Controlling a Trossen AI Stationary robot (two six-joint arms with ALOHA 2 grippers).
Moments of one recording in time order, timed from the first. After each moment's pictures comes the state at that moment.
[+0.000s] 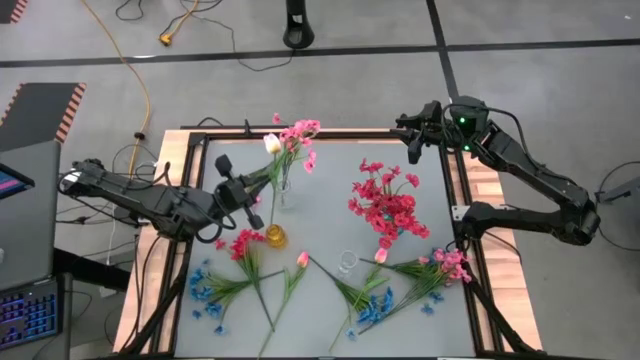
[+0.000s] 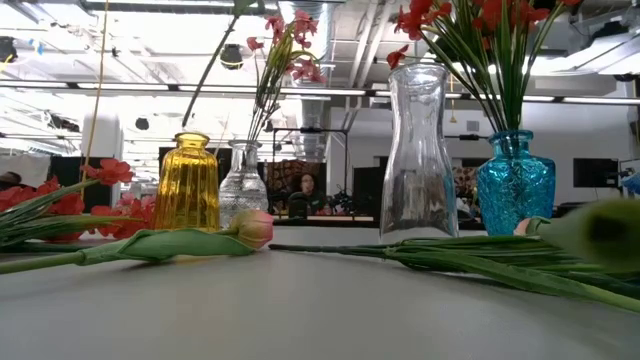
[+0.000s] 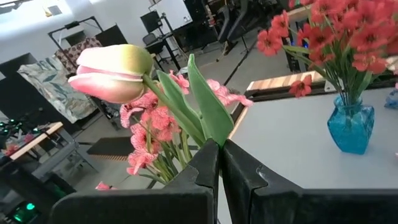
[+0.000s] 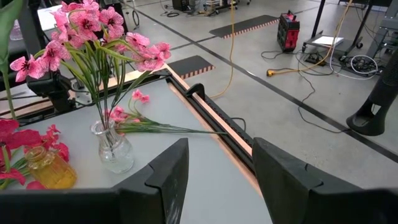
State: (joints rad) left arm -0.30 0.98 0.88 -0.08 -0.92 0.27; right arm -0.70 0.92 0.97 -0.34 -0.20 -0.01
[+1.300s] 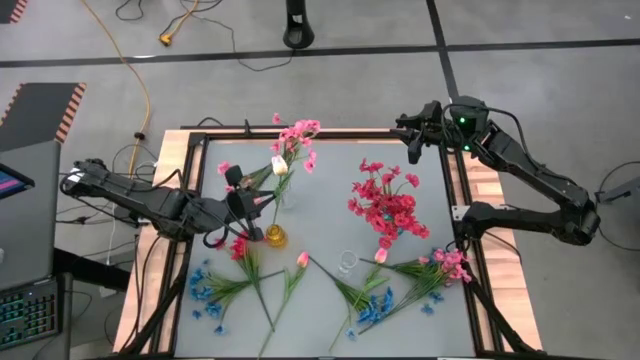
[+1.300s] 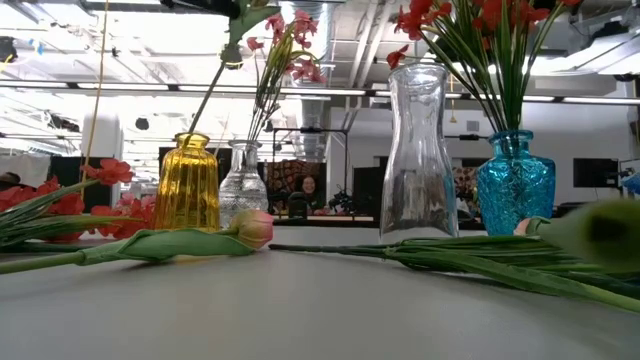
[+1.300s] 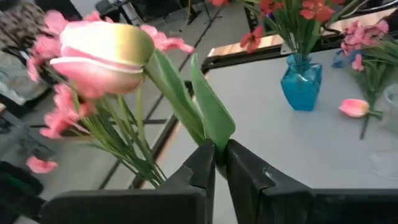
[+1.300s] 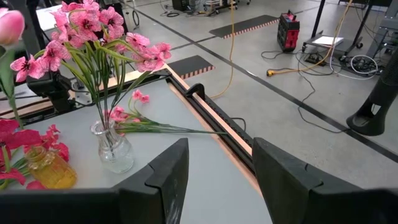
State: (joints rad) left arm -0.30 1.01 0.88 -0.29 -0.78 0.06; right arm -0.70 0.92 0.97 -0.34 -0.20 -0.01
